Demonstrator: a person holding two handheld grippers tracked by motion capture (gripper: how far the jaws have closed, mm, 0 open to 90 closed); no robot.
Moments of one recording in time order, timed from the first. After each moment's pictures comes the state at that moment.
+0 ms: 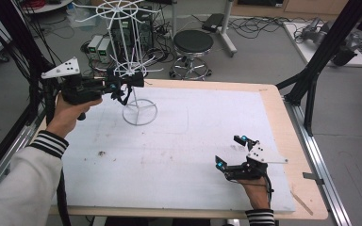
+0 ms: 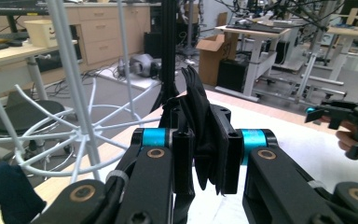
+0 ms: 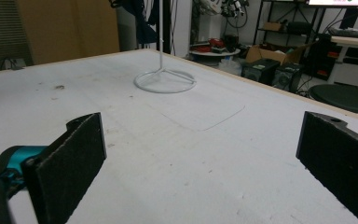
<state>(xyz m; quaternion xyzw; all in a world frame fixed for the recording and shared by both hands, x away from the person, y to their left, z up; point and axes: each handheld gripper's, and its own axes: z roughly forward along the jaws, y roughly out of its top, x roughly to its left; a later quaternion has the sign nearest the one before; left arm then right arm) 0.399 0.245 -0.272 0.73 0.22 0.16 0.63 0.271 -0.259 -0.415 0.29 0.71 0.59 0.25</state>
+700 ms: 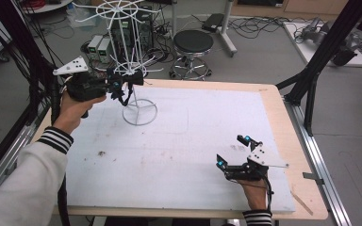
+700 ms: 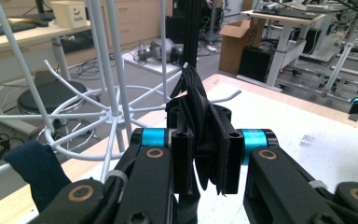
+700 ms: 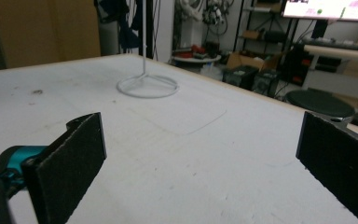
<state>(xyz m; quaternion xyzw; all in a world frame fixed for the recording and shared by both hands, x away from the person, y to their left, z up) 0.415 0.240 -0.281 0.74 0.26 0.18 0.60 0.265 -0.259 -0.416 0.30 0.69 0.59 0.29</state>
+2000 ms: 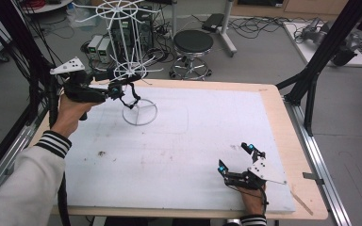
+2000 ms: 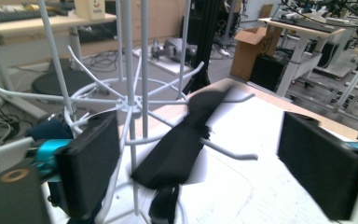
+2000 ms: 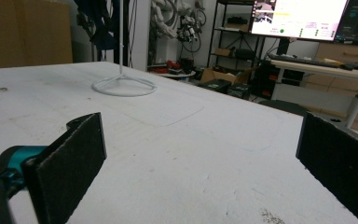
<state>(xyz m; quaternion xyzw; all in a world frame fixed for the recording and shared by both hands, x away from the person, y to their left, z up) 0.408 0.245 -0.280 0.72 0.30 0.18 0.60 0.251 -0.264 -0.454 0.31 0.66 0.59 0.35</state>
